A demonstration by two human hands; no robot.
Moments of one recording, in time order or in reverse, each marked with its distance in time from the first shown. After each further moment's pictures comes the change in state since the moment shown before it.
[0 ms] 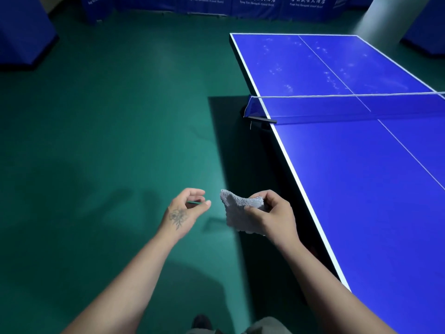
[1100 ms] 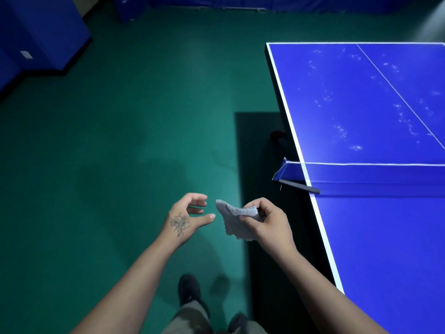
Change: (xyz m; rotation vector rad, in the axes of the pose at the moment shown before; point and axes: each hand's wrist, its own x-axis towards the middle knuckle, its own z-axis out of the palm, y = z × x) left_hand 0.427 0.113 -0.016 0.032 0.067 -0.014; right_hand 0.466 -0.075 0.064 -0.133 -0.202 -0.010
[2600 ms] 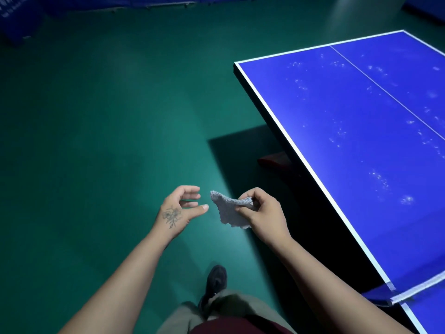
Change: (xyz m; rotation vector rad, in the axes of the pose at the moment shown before) left_hand 0.627 0.116 -0.154 -0.008 -0.288 0.060; right_hand 0.557 -0.156 0.122 0.015 0.283 0.110
